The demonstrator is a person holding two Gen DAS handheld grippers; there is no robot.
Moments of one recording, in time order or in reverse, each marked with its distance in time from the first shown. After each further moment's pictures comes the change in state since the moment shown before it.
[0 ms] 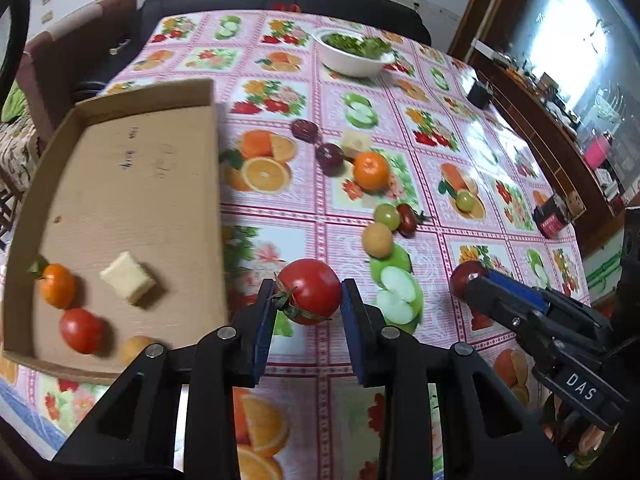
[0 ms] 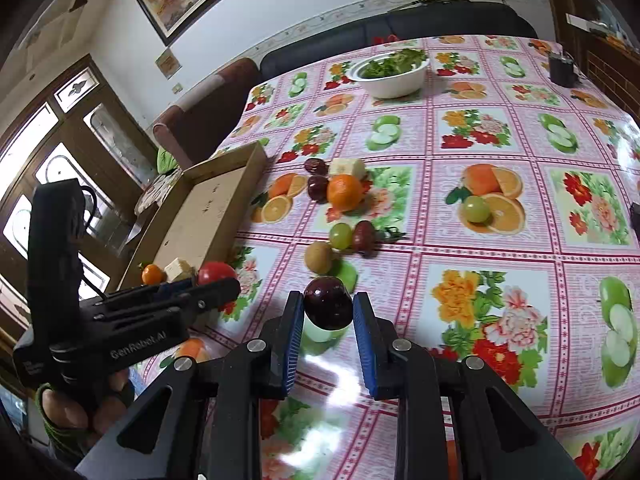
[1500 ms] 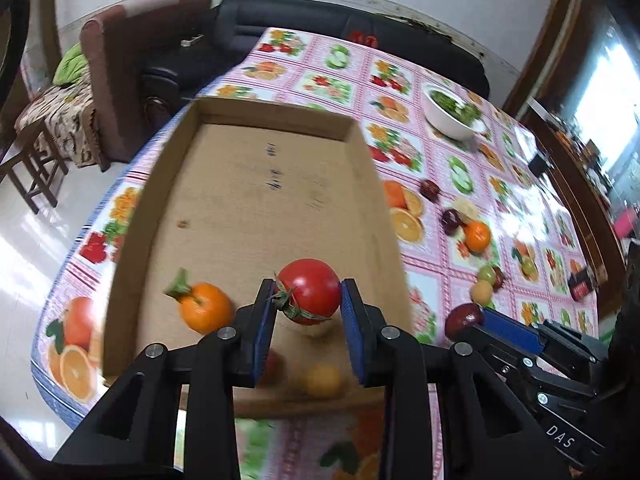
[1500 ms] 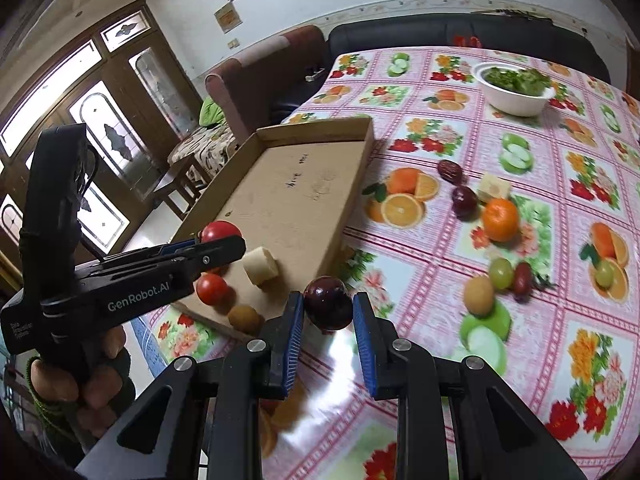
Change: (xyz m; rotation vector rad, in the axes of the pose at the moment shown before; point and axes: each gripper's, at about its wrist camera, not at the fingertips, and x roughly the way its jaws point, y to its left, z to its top) left arm -0.032 0.119 0.010 -0.192 -0.086 0.106; right arm 0.061 0.115 0.020 -0.208 0.086 0.089
